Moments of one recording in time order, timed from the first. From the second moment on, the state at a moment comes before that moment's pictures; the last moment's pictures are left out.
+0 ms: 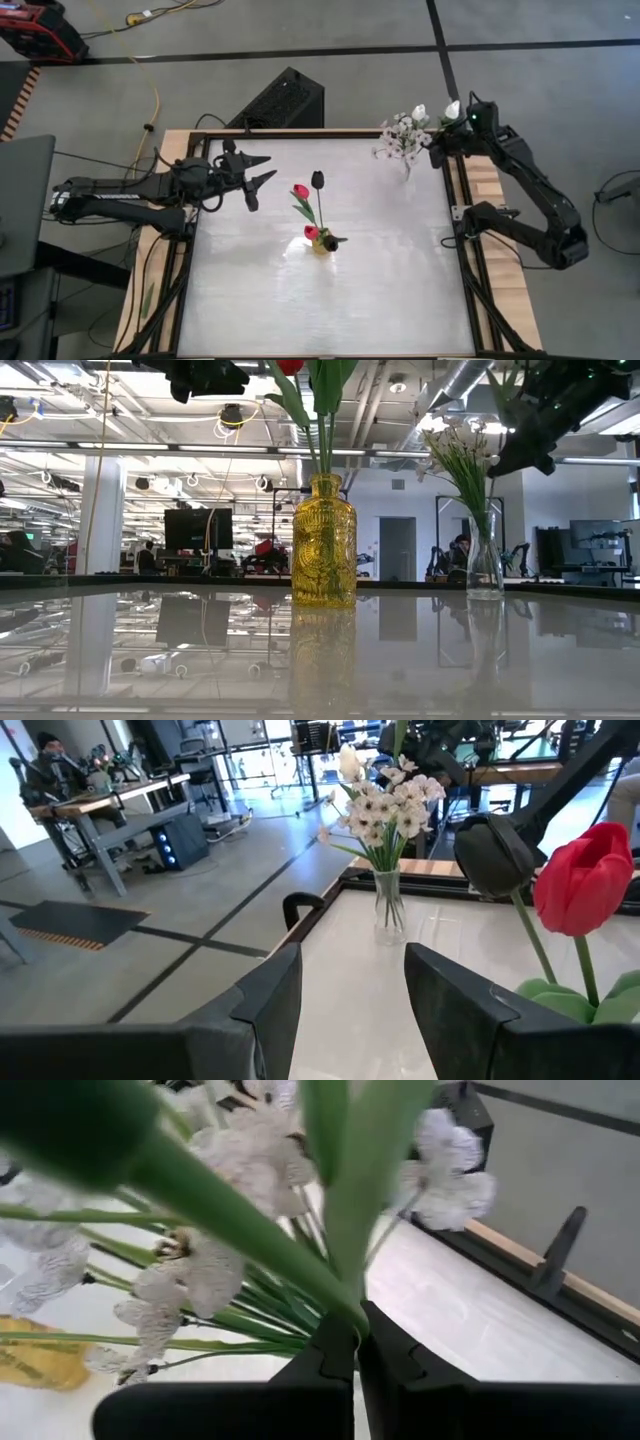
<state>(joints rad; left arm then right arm) 0.09 0.85 0.73 0.02 -0.40 0.09 -1.15 0.83 0.83 -0.70 -0.47 -0.09</state>
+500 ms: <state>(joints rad) 0.09 0.85 0.73 0.02 -0.38 0.07 -1.11 0.84 0.83 -0.71 -0.43 -0.06</state>
